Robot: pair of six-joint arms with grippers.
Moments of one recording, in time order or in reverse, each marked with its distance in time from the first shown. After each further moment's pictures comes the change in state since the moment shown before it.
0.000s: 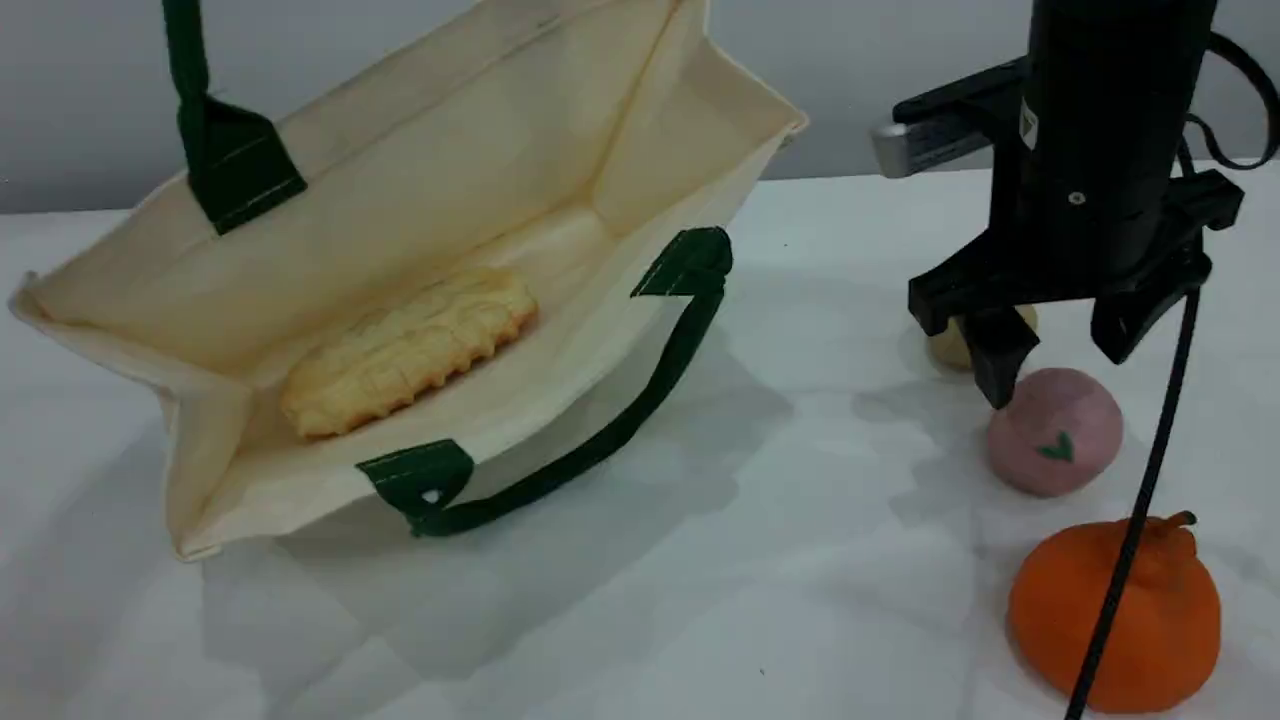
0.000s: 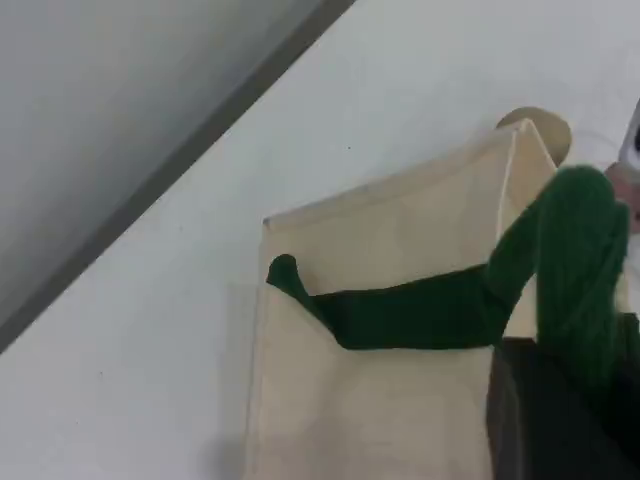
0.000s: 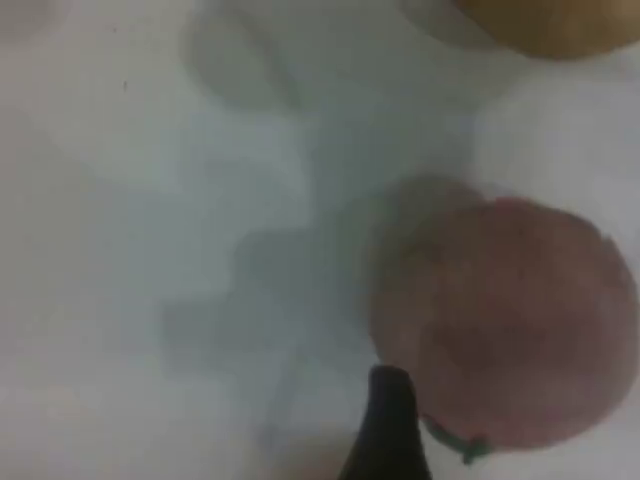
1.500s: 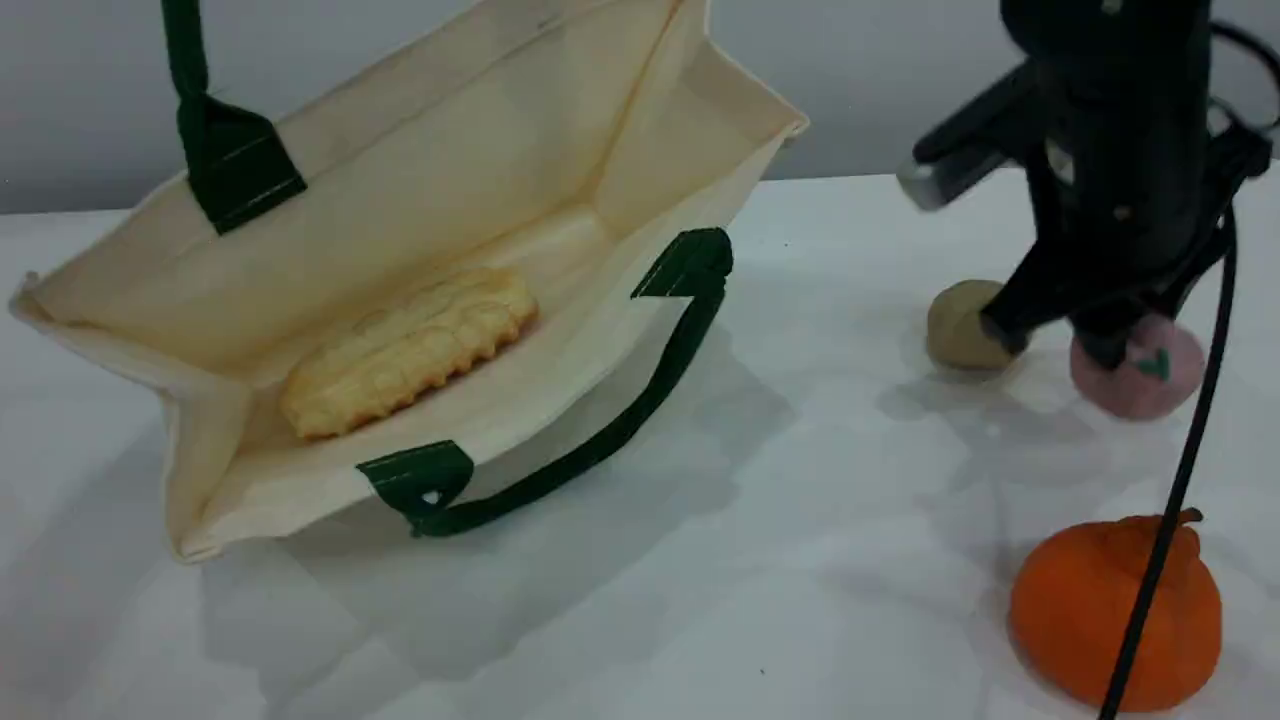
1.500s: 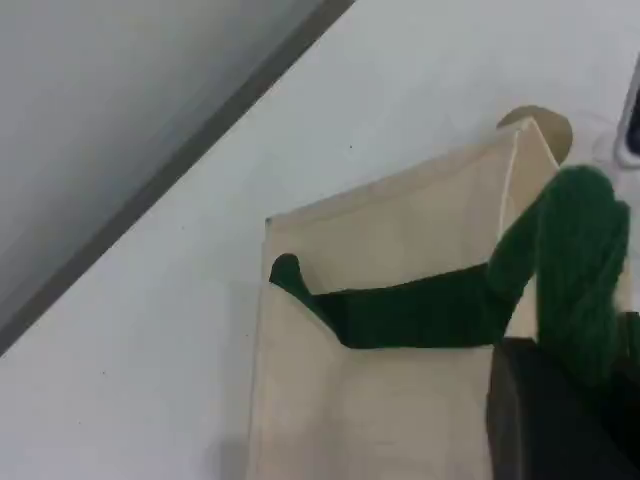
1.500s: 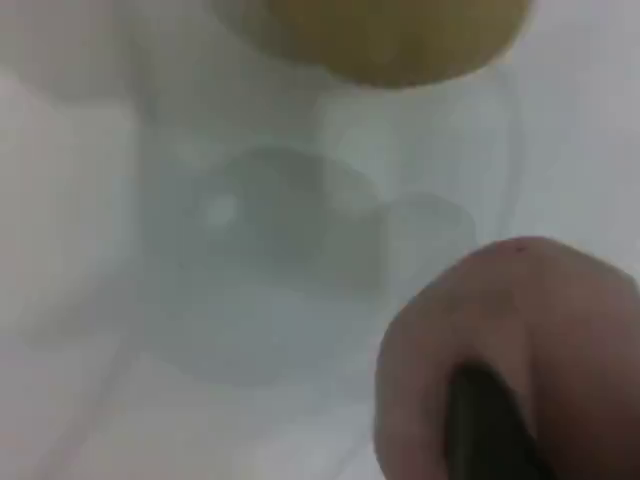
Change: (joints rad) left arm 0.000 0.000 0.000 0.002 0.000 0.003; right arm 0.001 0.024 0.001 -0.336 0.072 0.084
